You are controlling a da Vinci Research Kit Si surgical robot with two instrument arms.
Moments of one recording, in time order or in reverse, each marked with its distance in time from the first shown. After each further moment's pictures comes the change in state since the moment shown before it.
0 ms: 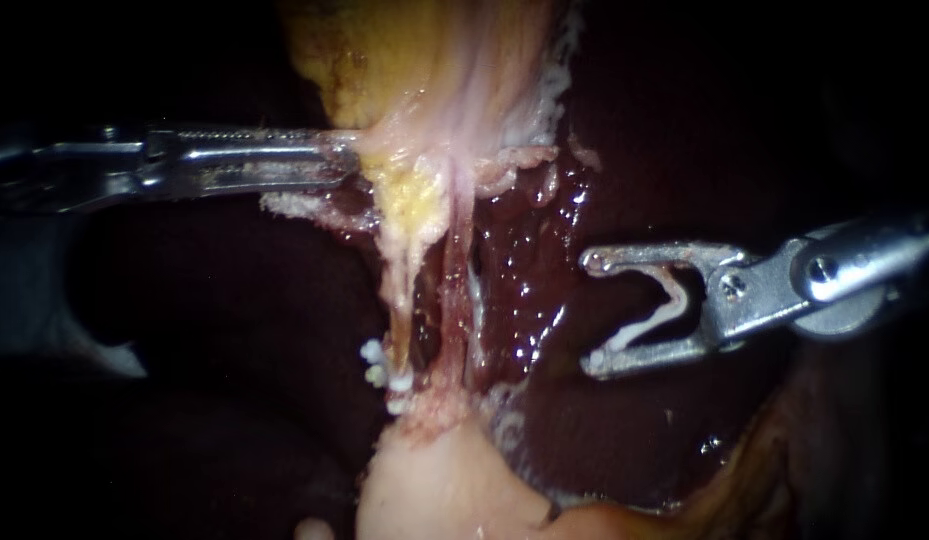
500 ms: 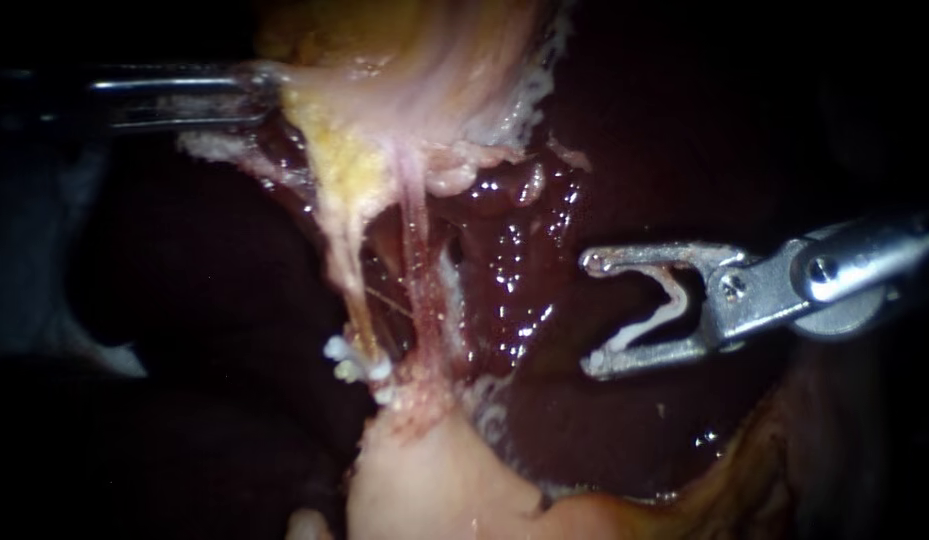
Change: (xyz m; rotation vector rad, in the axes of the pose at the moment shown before) right arm 0.000 0.000 0.000 0.003 0.001 0.000; left arm 0.007 -0.001 -0.009 0.020 0.035 -0.031
